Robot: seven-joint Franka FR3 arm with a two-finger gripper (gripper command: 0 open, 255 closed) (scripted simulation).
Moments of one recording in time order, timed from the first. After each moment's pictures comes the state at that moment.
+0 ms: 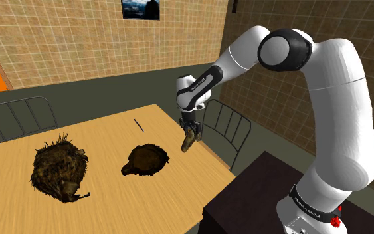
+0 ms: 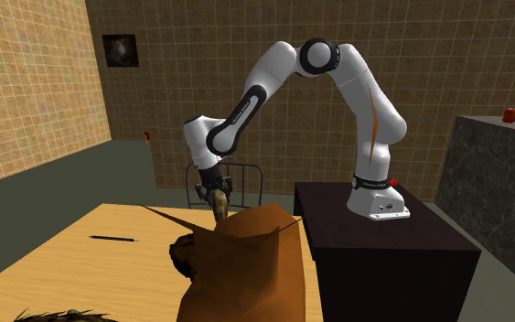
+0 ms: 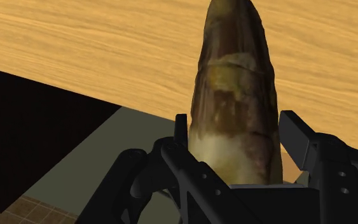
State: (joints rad) arm -0.06 0.61 0.10 -1.86 -0.14 2.24 1.57
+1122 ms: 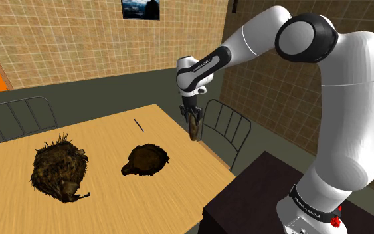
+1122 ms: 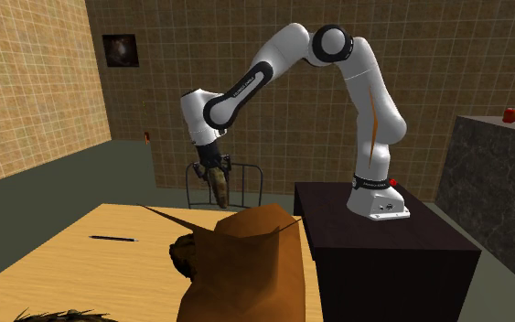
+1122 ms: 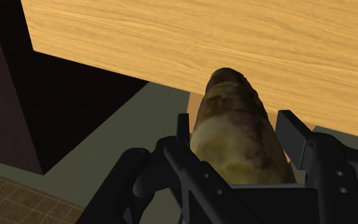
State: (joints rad) arm -0.07 0.45 0.12 -1.85 -0.12 2.07 1.55
